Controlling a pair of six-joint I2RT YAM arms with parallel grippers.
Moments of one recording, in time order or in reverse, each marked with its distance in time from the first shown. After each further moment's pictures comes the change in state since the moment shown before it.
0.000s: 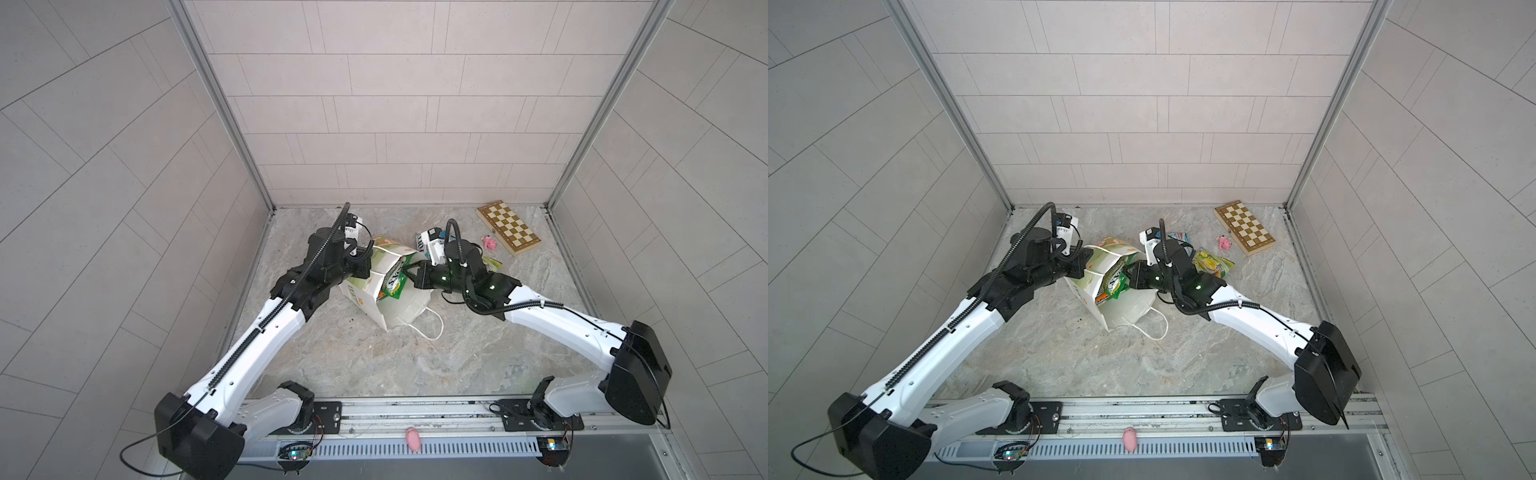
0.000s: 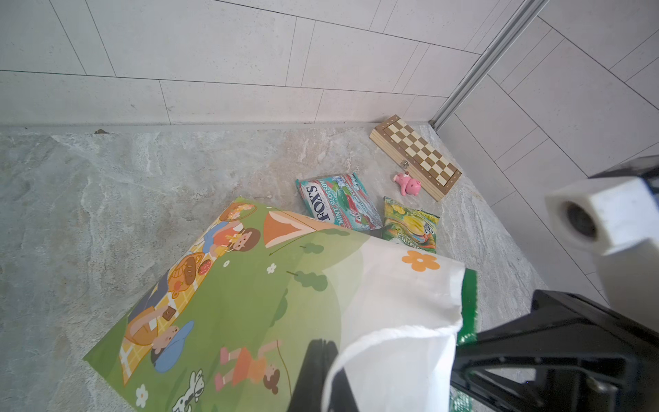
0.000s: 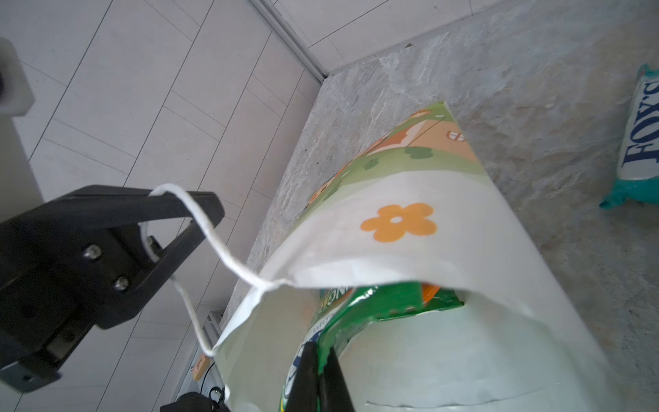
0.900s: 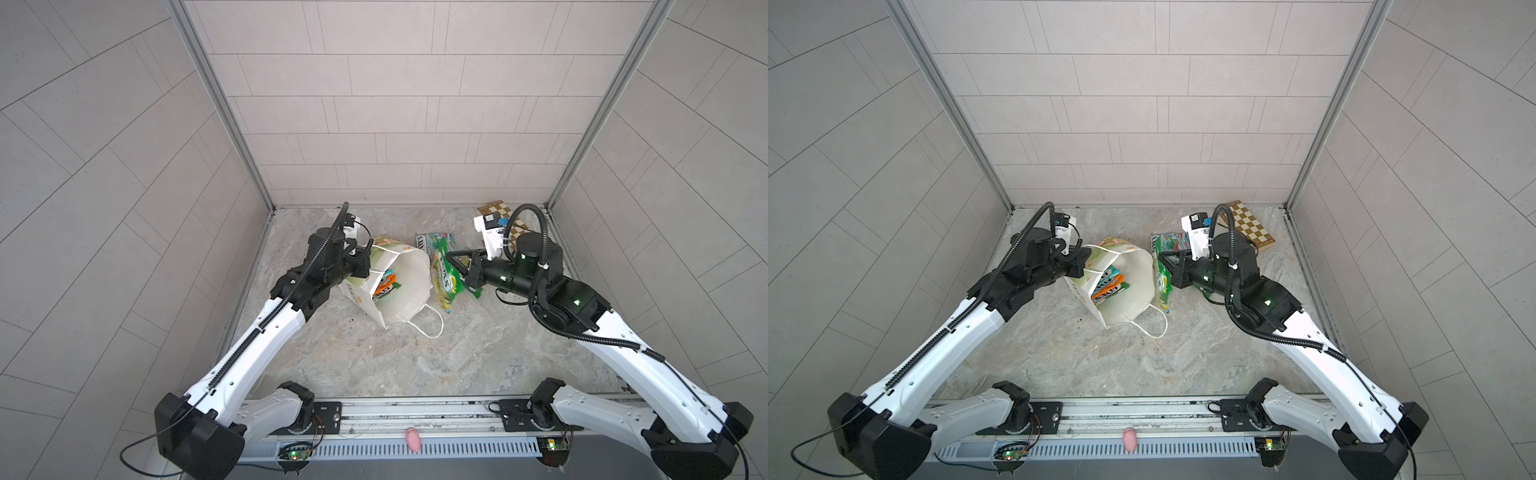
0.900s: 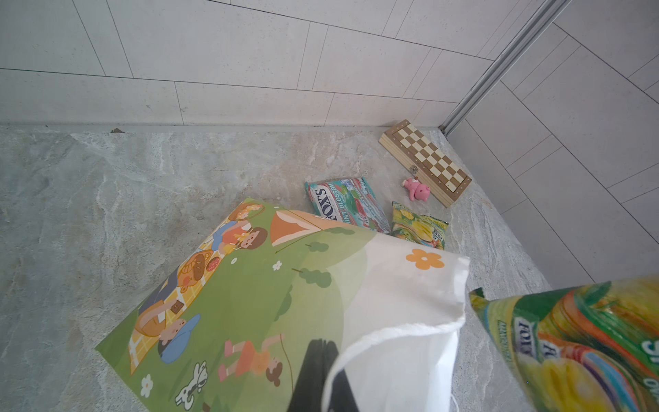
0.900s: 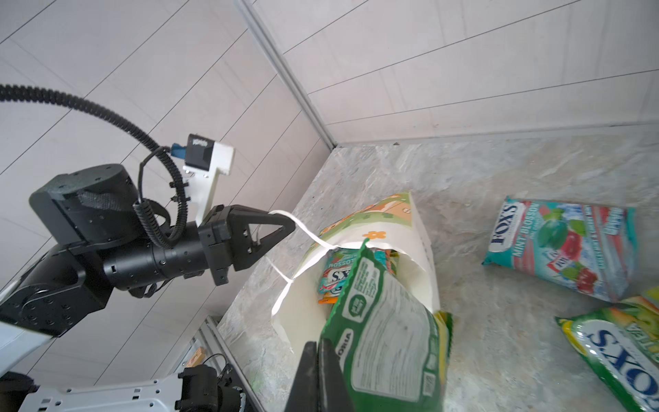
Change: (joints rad) left arm 0.000 0.001 0.000 0.000 -0.032 -0.010; right arm -0.171 -0.378 0.093 -0.357 -0.005 -0.177
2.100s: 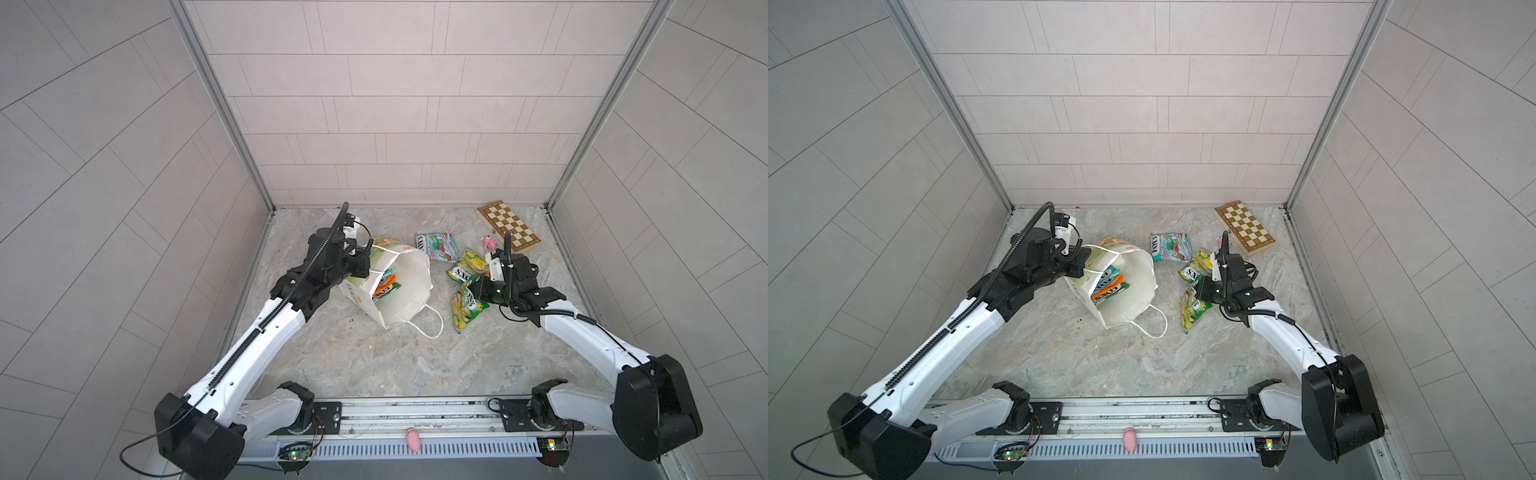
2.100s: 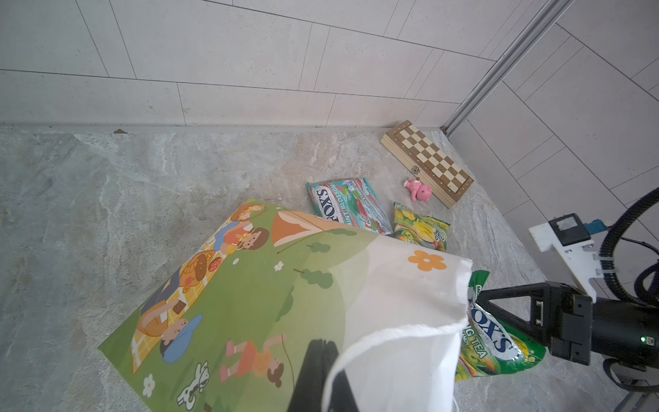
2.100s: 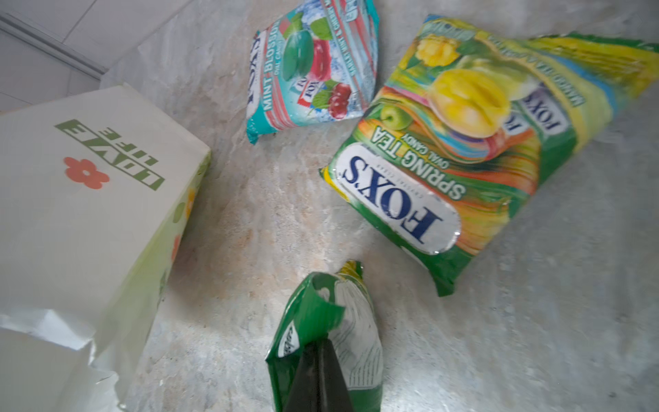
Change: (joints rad) left arm 0.000 0.000 0.000 0.000 -0.004 0.001; right arm -0.321 0.208 -0.447 0.132 0.013 -0.039
